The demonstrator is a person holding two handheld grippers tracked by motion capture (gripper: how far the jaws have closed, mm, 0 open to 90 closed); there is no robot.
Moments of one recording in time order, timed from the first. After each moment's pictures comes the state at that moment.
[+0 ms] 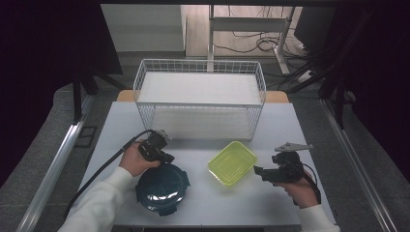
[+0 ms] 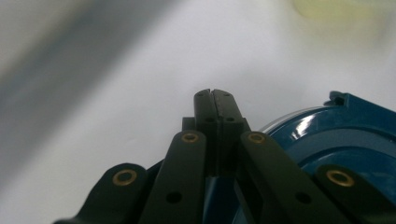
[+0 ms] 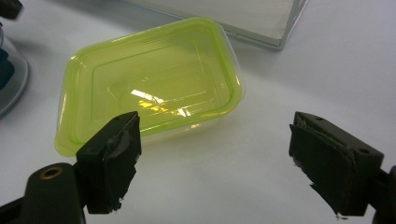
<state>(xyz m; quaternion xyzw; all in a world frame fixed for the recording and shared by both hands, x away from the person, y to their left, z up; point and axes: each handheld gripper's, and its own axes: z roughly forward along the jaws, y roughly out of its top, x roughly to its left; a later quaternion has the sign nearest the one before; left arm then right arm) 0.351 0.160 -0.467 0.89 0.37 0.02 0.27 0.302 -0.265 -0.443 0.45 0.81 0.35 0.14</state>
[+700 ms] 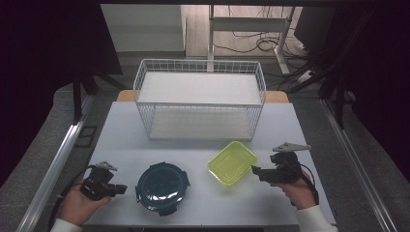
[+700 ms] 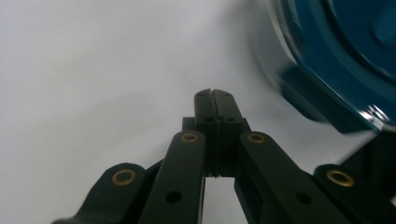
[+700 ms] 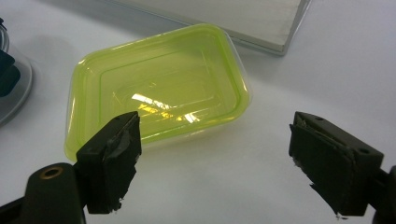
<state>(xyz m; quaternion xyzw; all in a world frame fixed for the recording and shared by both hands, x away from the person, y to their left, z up) 0.224 0.256 -0.495 0.82 0.51 0.00 0.25 0.298 -0.255 -0.438 0.45 0.81 0.35 0.15</state>
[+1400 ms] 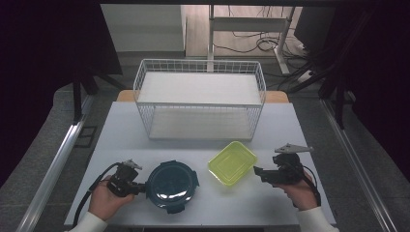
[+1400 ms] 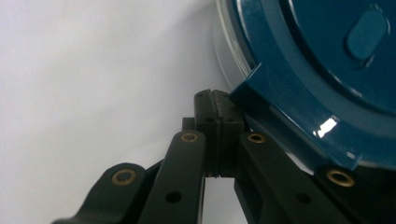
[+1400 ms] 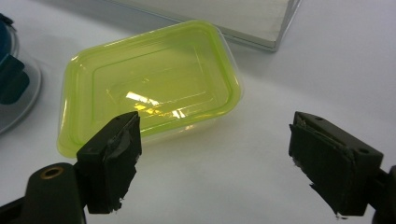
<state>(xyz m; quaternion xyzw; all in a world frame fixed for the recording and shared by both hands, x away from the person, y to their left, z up) 0.255 0.205 -0.500 0.84 0.49 0.00 0.25 0.295 -0.260 -0.439 0.46 0.80 0.34 0.15</state>
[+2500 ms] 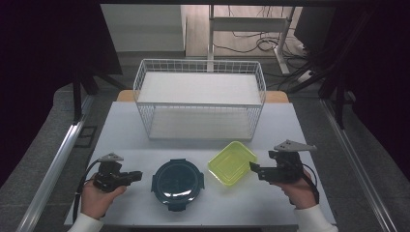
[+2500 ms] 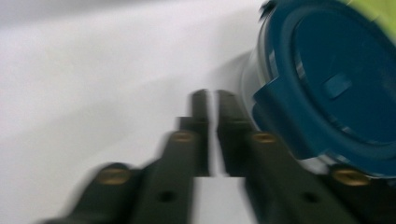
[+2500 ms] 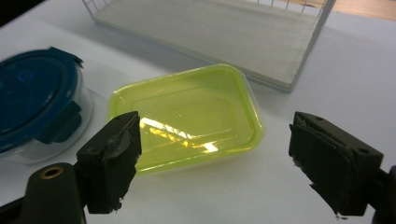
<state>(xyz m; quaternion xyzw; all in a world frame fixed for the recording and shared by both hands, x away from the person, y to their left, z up) 0.240 0.242 -0.483 0.75 0.53 0.06 0.39 0.285 -0.248 -0.414 0.43 0.80 0.40 0.16</state>
